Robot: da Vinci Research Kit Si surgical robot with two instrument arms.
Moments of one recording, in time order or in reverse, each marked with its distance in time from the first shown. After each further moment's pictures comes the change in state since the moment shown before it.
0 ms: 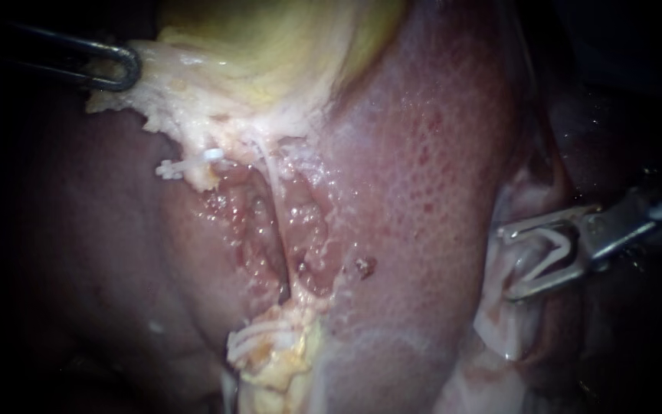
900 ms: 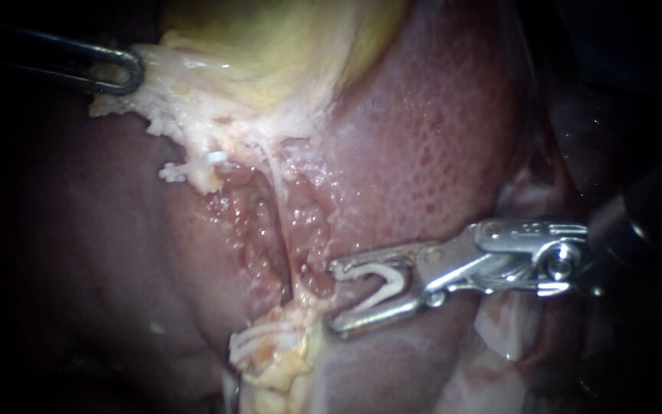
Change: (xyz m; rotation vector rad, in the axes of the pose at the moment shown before) right arm 0.002 0.005 0.015 0.017 0.204 0.148; left arm 0.000 0.000 0.000 0.004 0.002 0.001
